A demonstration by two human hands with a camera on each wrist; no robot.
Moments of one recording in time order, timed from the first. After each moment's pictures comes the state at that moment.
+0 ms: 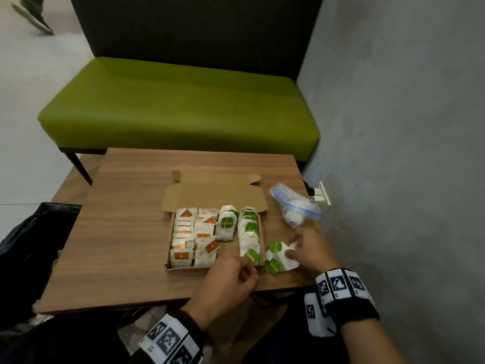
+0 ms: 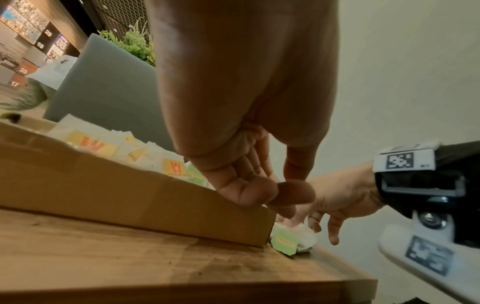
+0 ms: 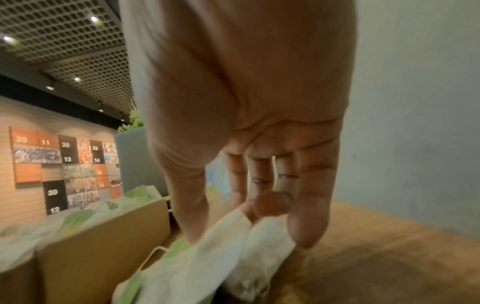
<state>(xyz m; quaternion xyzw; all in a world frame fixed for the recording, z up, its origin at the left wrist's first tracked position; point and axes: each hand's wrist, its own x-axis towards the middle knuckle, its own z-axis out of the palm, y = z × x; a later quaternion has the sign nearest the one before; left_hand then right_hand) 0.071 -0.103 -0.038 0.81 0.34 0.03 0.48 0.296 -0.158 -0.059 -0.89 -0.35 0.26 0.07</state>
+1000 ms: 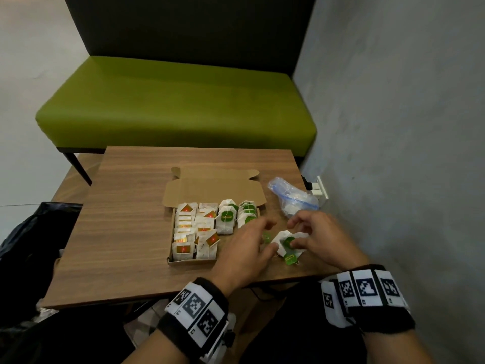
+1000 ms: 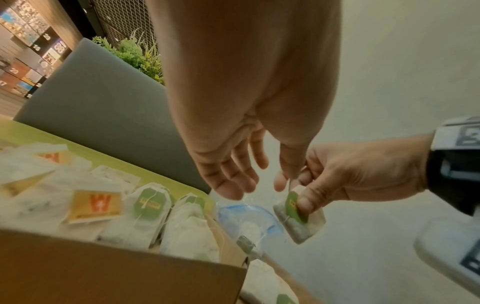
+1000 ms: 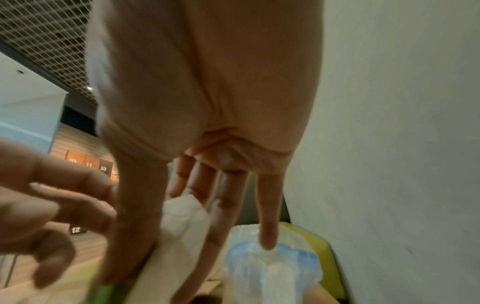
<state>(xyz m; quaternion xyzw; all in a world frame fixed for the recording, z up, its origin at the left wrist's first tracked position) 0.105 -0.098 -0.019 0.85 0.29 0.13 0.42 0.284 -0.177 0.009 -0.83 -0.48 0.26 0.15</state>
